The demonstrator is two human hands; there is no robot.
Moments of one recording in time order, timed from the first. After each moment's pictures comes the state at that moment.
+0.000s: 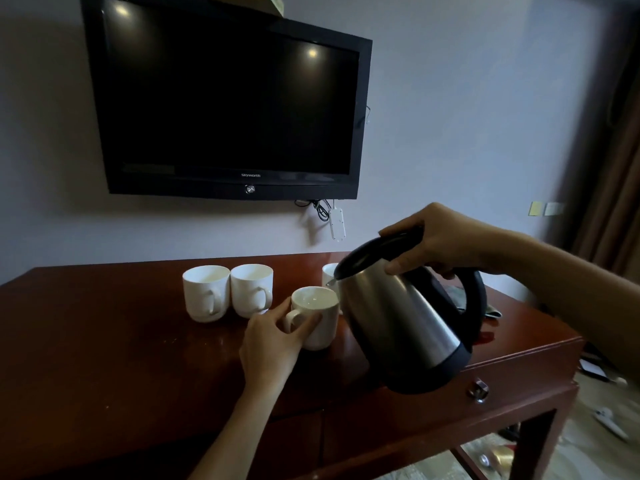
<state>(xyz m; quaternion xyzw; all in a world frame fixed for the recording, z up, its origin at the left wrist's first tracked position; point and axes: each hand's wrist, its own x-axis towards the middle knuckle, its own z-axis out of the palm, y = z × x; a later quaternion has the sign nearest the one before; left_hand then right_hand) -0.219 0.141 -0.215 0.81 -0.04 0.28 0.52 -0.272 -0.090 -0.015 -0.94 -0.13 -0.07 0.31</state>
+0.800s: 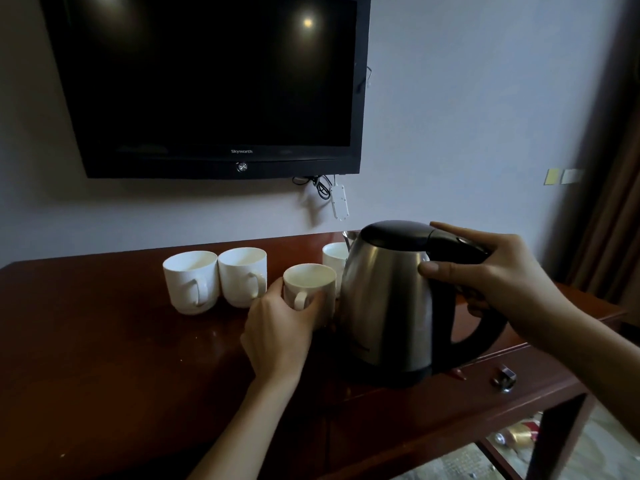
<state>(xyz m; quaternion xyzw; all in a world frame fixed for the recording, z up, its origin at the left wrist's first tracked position) -0.199 0.118 -0.213 0.83 0.03 0.31 0.46 -0.279 -0.113 -0.112 -0.77 -0.07 -0.21 0.60</state>
